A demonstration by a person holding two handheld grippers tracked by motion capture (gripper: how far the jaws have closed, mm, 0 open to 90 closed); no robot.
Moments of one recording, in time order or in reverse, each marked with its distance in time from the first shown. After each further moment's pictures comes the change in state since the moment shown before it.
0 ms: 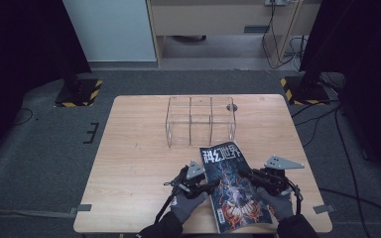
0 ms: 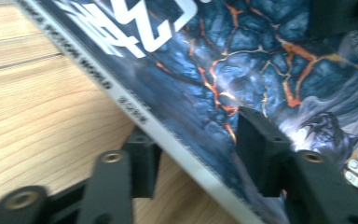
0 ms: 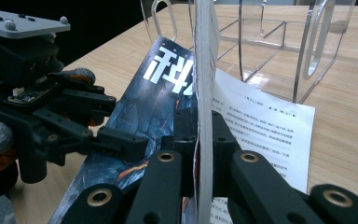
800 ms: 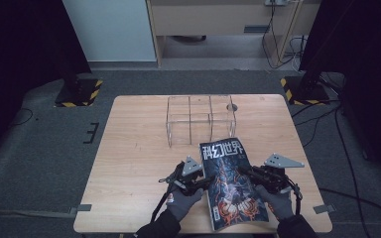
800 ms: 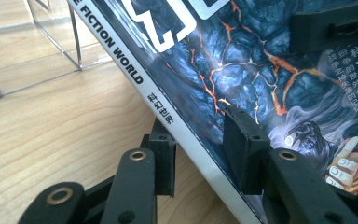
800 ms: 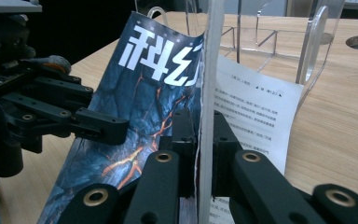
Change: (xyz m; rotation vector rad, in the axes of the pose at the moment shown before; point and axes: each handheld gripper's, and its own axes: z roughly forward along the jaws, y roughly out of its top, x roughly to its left) left arm -0.002 0.018 -0.019 -0.017 0.020 0.043; right arm 0.001 0.006 0.000 -0.026 -0.032 -0.012
